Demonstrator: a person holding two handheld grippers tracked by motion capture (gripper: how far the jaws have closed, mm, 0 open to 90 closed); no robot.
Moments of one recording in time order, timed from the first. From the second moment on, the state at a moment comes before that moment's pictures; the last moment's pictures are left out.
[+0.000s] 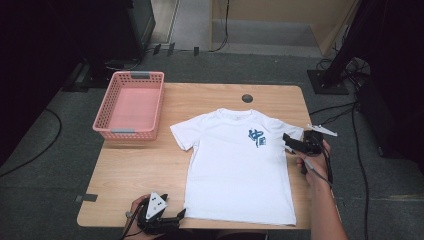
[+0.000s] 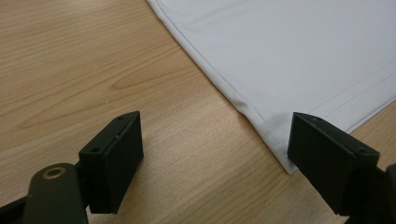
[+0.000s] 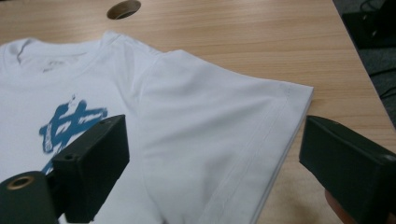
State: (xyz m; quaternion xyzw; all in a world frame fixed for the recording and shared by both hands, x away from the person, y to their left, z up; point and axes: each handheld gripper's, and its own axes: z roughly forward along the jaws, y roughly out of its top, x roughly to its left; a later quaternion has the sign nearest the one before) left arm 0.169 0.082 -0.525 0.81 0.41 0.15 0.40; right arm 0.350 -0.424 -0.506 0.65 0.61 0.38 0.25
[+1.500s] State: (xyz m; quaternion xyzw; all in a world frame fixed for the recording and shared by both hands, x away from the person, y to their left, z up) left arm 0.170 0.083 -0.525 0.80 0.41 0.15 0.40; right arm 0.247 -0.407 -0.505 0.64 0.62 0.38 0.24
